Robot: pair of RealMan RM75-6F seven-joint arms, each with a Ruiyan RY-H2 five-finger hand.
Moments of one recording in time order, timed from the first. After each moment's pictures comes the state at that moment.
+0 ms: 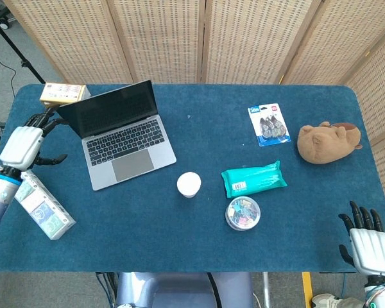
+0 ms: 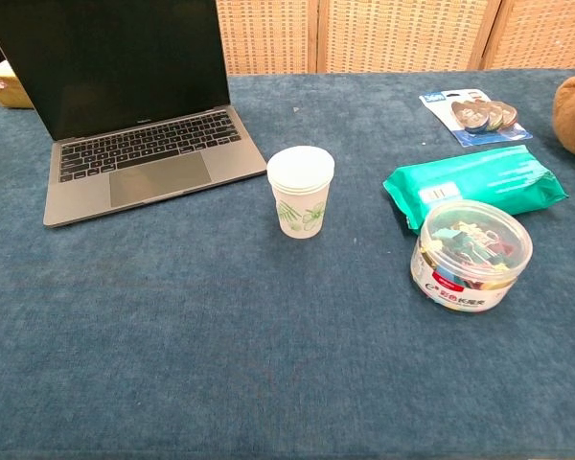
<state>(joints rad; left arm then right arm) -0.56 -1.11 -0.26 -1.38 1.42 1.02 -0.35 0.05 -1.00 -0.01 -1.98 -1.27 1.42 -0.55</state>
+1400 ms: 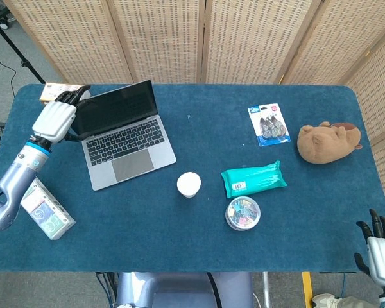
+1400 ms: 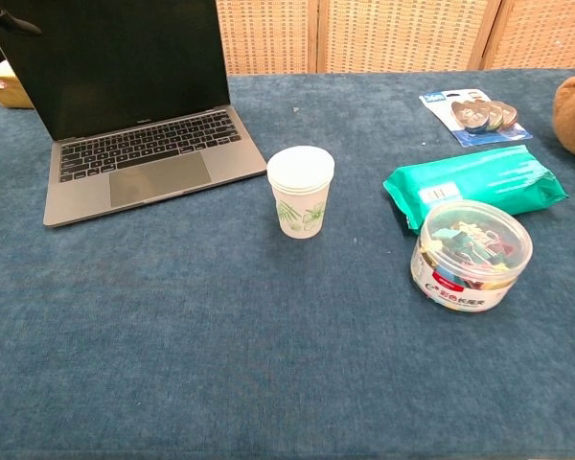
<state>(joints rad) -0.79 -1.23 -0.22 -1.12 1.42 0.88 -0.32 -0.01 -0.96 -0.03 -1.99 -1.25 1.48 -0.52</state>
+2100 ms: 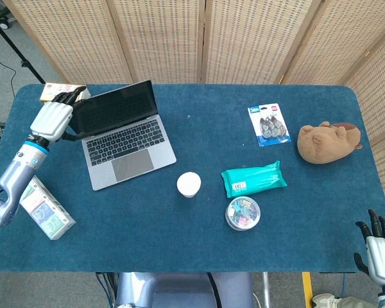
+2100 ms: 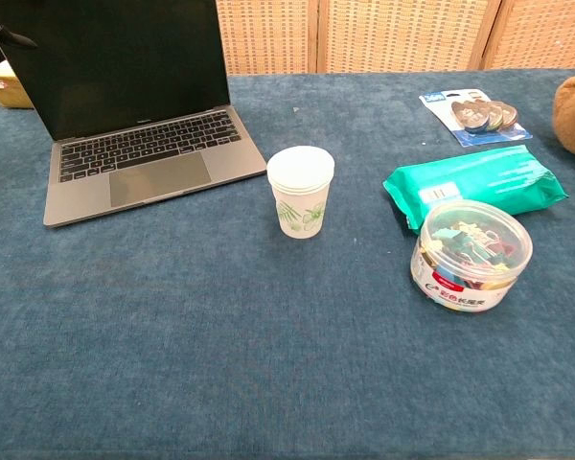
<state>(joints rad) -0.80 -1.29 -0.18 -0.99 1.42 0.87 -0.39 0.00 -0.97 -0.02 -1.99 -1.23 1.47 -0.53</state>
